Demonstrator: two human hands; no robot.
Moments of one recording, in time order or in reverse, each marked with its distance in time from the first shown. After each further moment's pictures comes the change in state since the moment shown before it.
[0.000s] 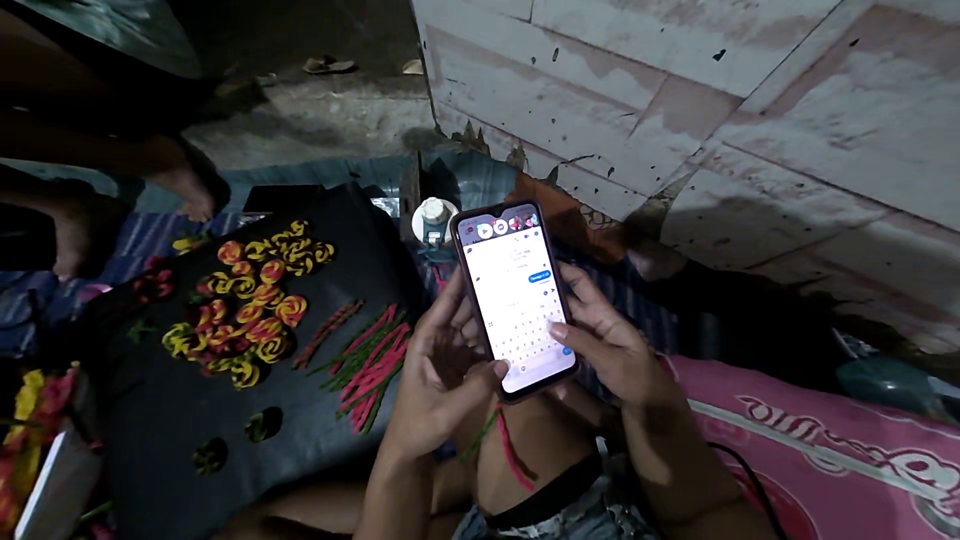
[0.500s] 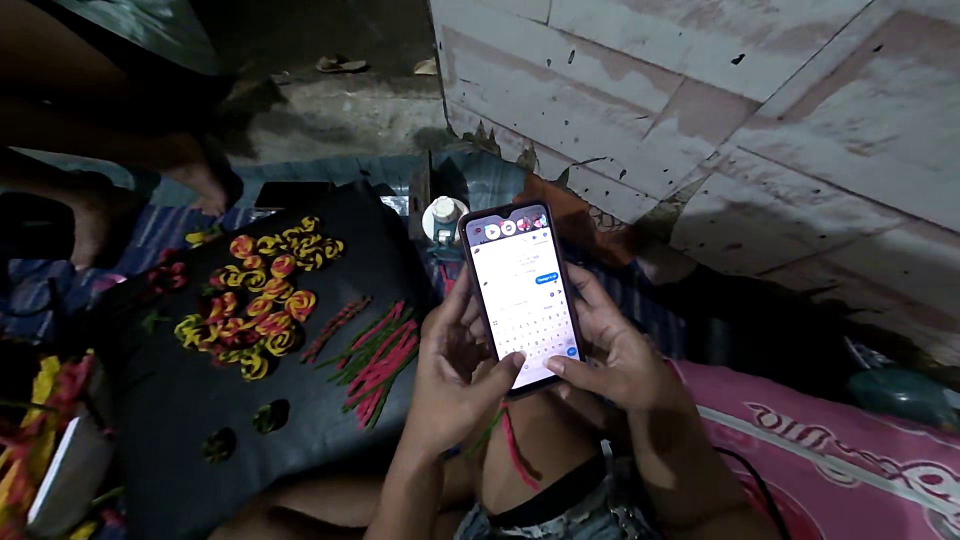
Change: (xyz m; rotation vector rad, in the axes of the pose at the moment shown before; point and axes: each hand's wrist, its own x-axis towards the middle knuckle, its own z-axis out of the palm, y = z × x) left_hand -0.001 0.000 0.011 0.082 0.118 0.007; right_hand -0.002 0.001 0.000 -0.015 -0.084 -0.006
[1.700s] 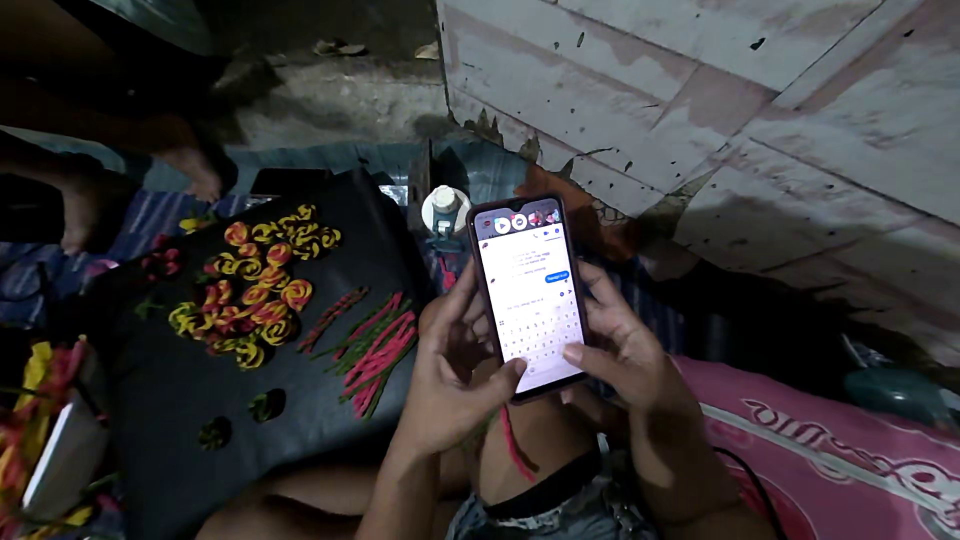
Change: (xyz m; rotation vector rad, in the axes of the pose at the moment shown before) left_hand -0.004 0.002 -0.001 0.013 -0.045 0.004; right_hand -0.006 -0.004 0.002 -0.007 0.050 -0.026
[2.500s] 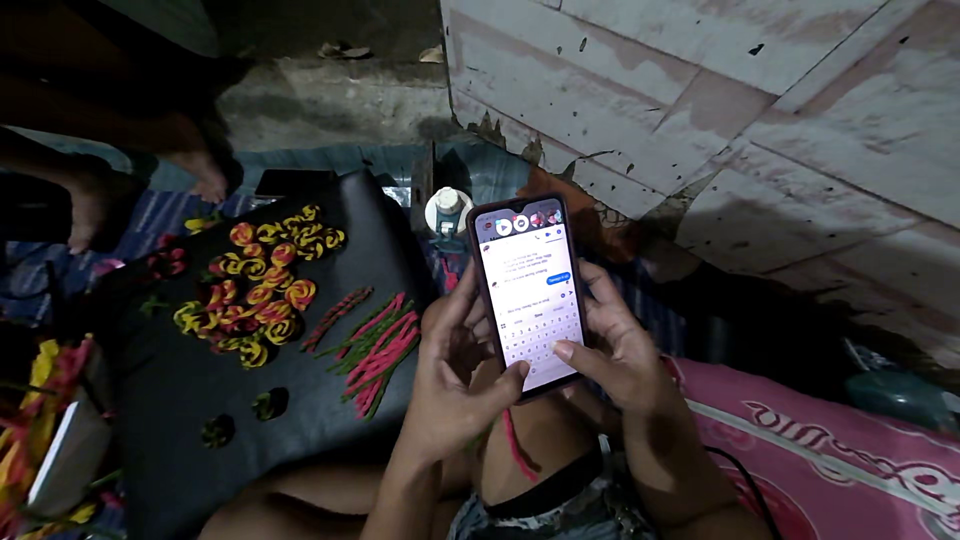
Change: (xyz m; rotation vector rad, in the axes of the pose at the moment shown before) left_hand -0.002 0.005 0.004 0.039 0.035 0.009; right_hand 0.006 -0.006 0.013 -0.085 0.080 -0.018
